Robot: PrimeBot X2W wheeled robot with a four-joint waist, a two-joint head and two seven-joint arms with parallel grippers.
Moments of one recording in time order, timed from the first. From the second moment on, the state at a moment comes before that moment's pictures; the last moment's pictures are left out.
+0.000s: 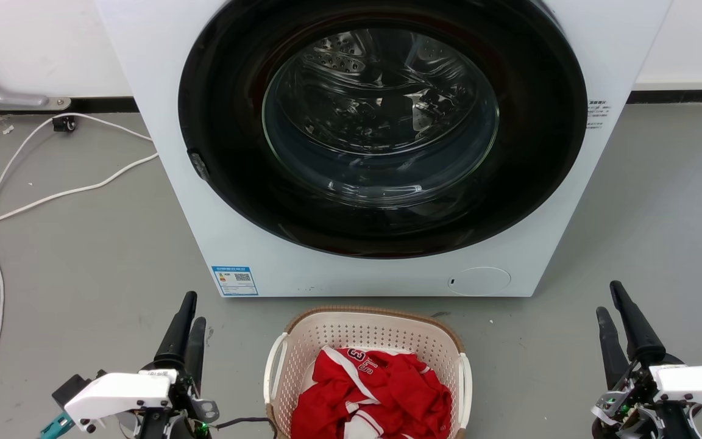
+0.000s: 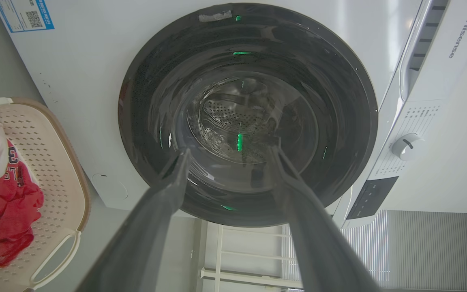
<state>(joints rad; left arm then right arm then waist) -0.09 0.05 0.06 0.27 -1.60 -0.13 0.07 -0.07 -0.05 -0.10 0.27 1.60 0.13 0.08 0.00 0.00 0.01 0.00</state>
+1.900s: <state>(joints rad) -0.15 0.05 -0.18 0.28 -0.61 -0.04 -0.13 -0.06 -0.06 -0.04 0.19 0.50 0.13 -0.11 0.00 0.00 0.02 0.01</state>
